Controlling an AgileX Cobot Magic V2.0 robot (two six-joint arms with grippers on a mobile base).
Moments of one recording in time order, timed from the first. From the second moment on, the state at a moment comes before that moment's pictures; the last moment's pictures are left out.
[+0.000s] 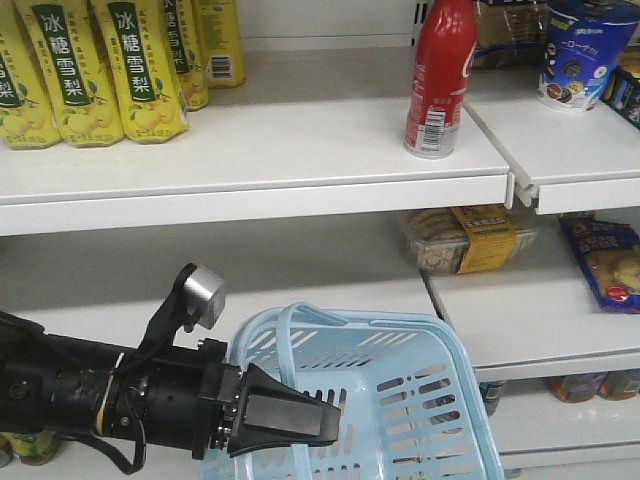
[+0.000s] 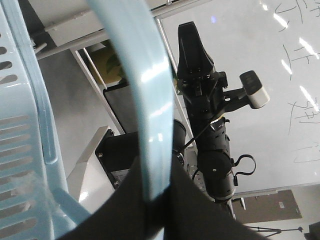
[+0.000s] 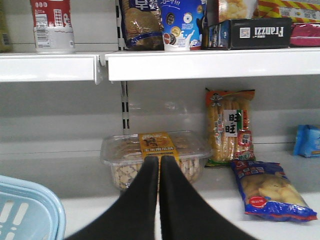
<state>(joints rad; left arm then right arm) -0.43 1.49 -0.65 1.44 -1.16 -2.14 0.02 -0.01 0.03 -0.07 0.00 0.11</state>
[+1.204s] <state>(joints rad) -0.43 1.49 -0.65 1.44 -1.16 -2.14 0.02 -0.01 0.03 -0.07 0.00 0.11</state>
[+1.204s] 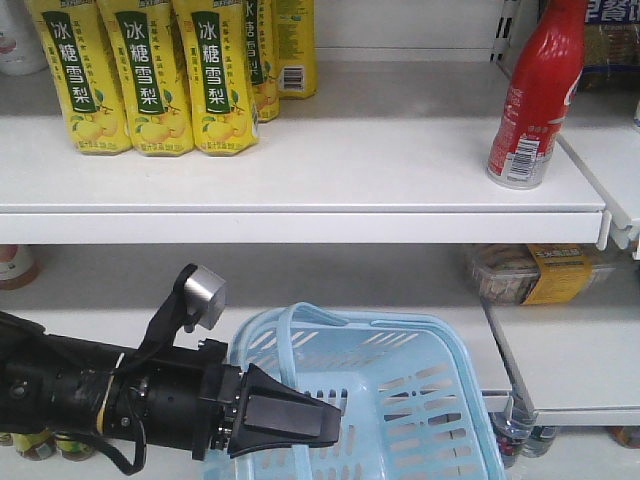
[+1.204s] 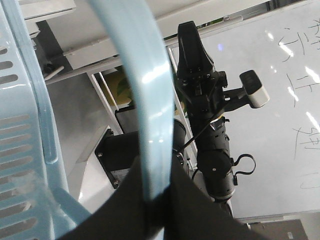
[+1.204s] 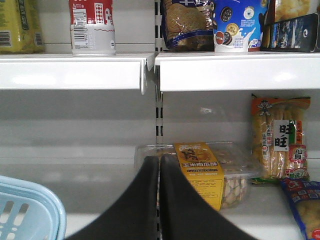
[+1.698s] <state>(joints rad) -0.43 1.49 -0.65 1.44 -1.16 -2.14 0.02 -0.01 0.03 -0.07 0.00 0.11</state>
